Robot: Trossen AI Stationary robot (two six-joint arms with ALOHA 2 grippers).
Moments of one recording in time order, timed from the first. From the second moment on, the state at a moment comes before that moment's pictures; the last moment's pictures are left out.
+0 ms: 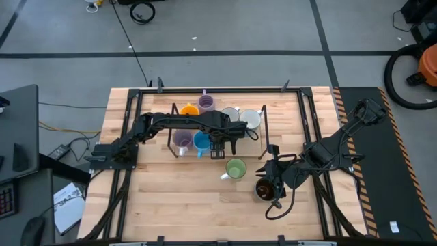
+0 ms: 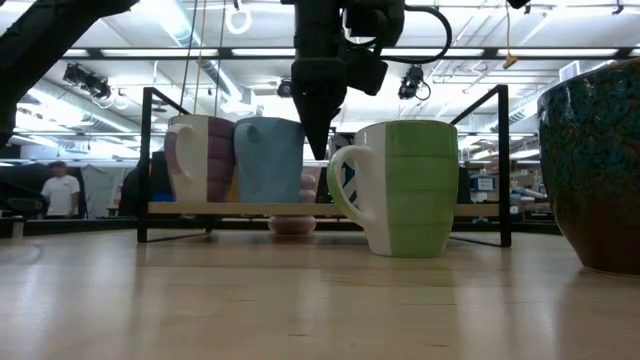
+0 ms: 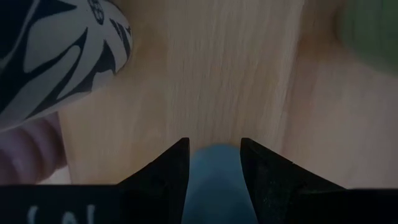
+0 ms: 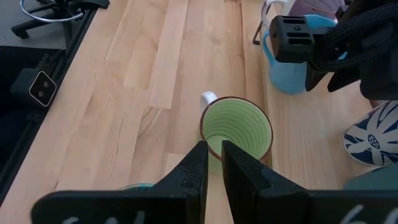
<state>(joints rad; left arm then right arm) 0.05 2.21 2.07 -1.32 -0.15 0.03 0.63 1.25 1.04 -0.61 0.49 0.31</state>
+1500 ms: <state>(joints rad) -0.18 2.02 2.03 -1.03 -0.16 0.16 0.64 1.24 0.98 -0.56 0.61 0.36</state>
